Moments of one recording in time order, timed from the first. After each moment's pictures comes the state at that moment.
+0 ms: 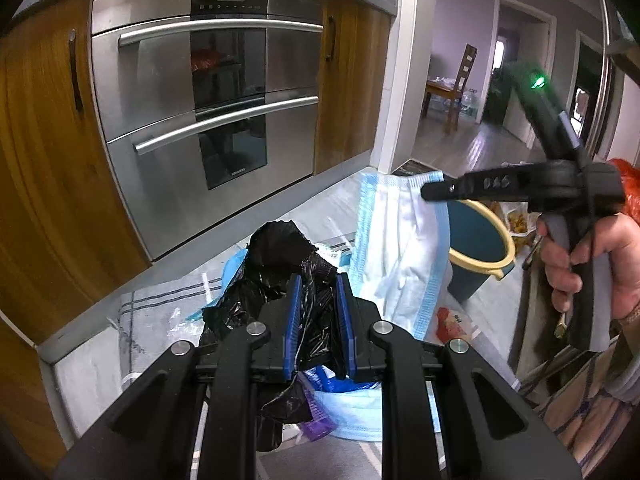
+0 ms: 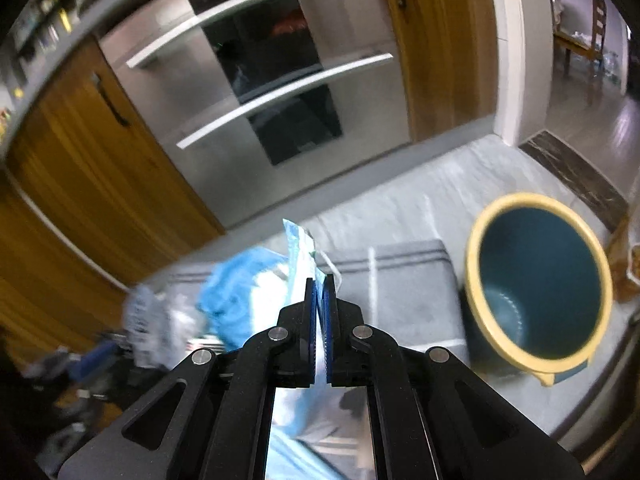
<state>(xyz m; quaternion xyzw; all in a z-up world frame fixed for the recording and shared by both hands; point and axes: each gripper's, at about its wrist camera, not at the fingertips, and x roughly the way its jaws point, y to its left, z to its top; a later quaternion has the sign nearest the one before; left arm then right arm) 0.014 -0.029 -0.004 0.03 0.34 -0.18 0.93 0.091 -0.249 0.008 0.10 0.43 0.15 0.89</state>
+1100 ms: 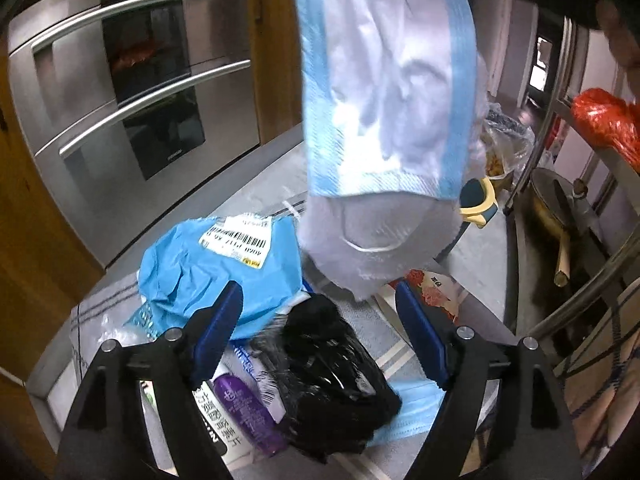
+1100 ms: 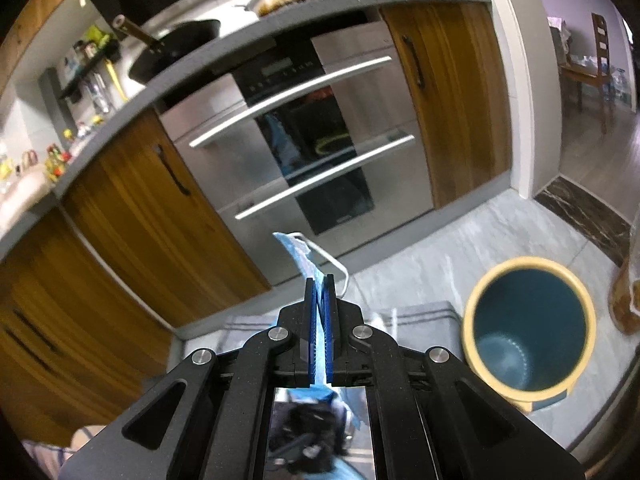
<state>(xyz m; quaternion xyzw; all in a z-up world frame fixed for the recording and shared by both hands) 0.025 -0.096 -0.058 0.11 0.37 -0.25 0.89 0.055 -0.286 0.106 0.14 0.33 0.20 0.91</state>
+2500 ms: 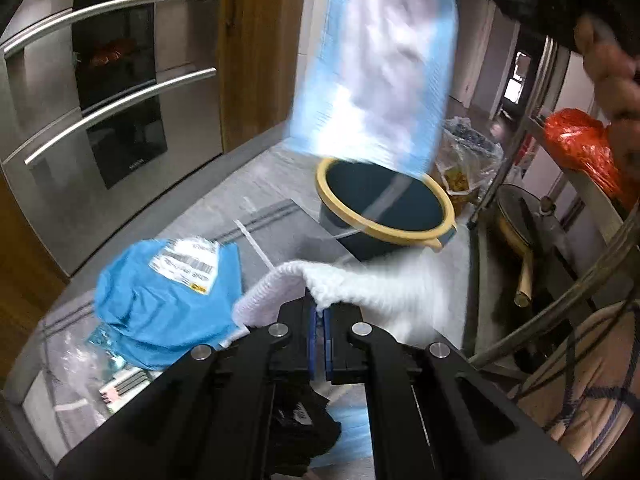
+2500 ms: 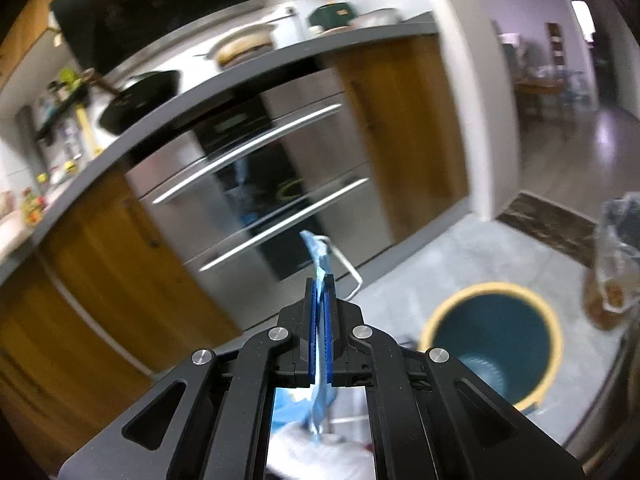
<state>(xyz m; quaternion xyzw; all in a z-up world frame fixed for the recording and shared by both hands) 0.035 -0.129 -0.036 0.07 0.37 -0.29 0.88 0.057 -0.336 0.121 0.17 0.28 0.09 0.94</state>
